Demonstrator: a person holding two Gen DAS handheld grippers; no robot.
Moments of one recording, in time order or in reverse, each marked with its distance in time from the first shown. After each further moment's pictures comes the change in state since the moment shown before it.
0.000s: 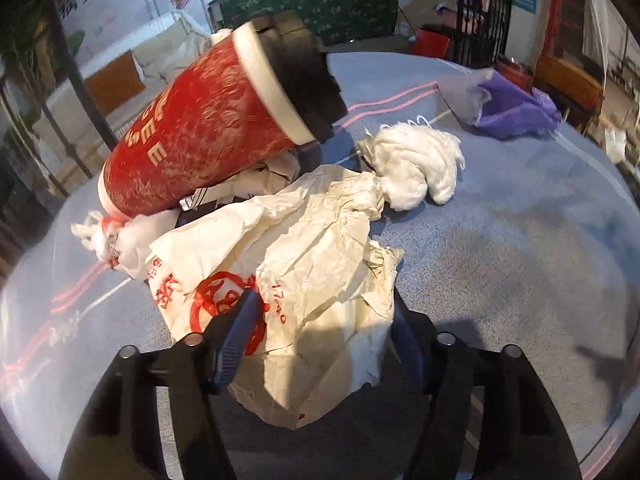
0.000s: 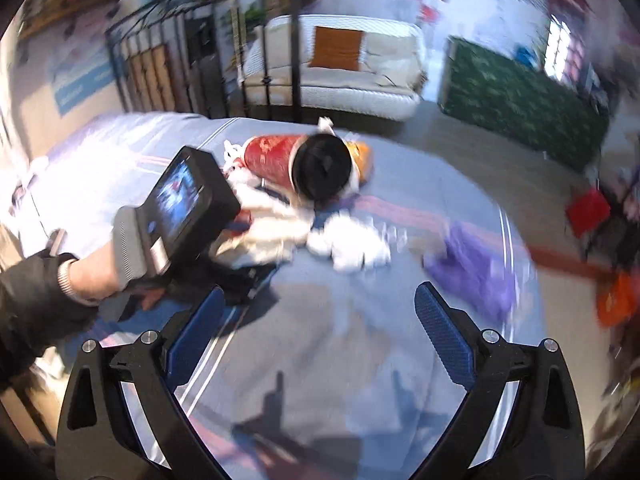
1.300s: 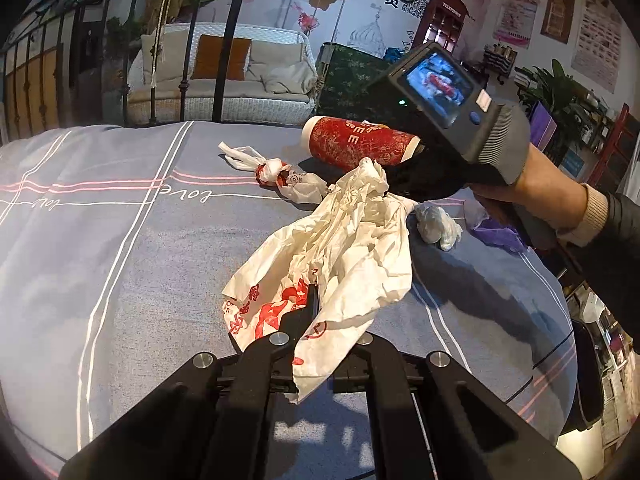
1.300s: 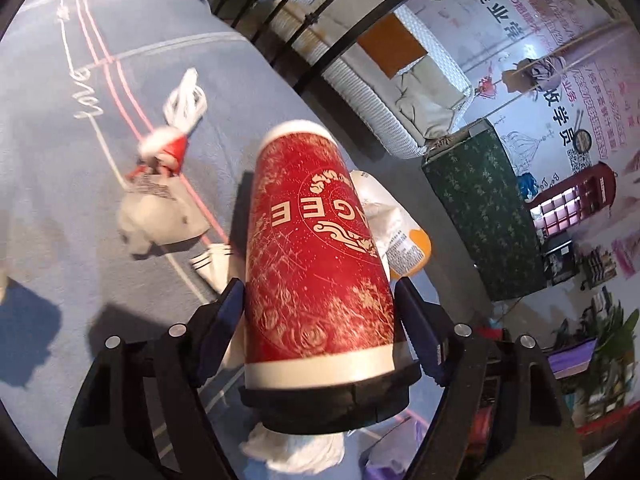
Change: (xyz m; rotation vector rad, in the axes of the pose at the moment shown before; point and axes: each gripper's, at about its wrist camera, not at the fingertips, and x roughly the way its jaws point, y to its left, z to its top) left arm -0.133 0.057 -0.109 -0.480 -0.267 -0.025; right arm 0.177 0.091 0.118 -0.572 0.127 -0.365
